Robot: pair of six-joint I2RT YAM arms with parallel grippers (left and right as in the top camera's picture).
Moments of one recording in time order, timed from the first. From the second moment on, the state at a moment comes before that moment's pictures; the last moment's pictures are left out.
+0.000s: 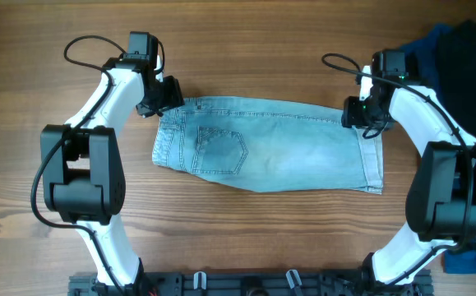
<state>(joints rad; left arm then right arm) -0.09 2.05 1.47 -0.74 0.12 -0.37 -0.06 1.89 1.25 -0.74 -0.06 0.02</state>
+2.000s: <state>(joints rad) -0.13 2.03 1.31 -0.43 0.24 -0.31 -0.06 1.95 1.16 -0.37 -0.11 0.19</state>
